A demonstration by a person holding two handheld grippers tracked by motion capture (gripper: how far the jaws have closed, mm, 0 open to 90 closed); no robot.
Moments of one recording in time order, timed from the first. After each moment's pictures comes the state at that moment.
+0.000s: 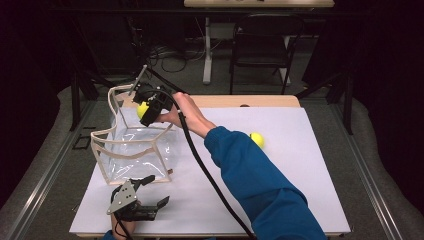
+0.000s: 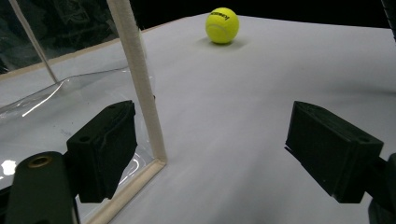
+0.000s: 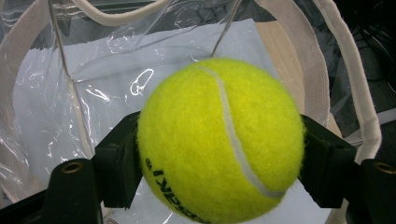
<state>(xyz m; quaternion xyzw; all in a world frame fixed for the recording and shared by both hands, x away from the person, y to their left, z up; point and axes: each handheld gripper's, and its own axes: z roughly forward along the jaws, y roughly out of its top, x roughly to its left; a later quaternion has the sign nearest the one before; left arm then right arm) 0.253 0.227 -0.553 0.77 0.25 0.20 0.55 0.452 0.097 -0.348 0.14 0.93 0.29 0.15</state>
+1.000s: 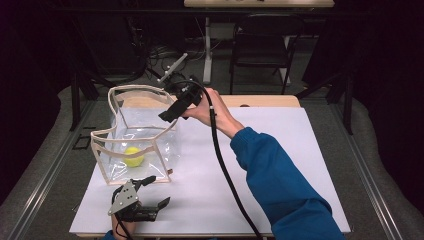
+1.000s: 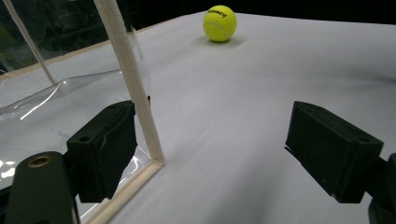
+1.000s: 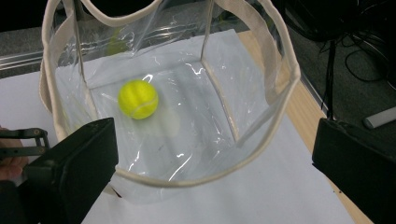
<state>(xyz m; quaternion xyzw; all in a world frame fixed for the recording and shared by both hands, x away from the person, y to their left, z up) 0.251 0.224 -0.553 0.78 0.24 0.20 0.55 0.443 0.016 -0.320 0.18 0.91 0.36 0.13</state>
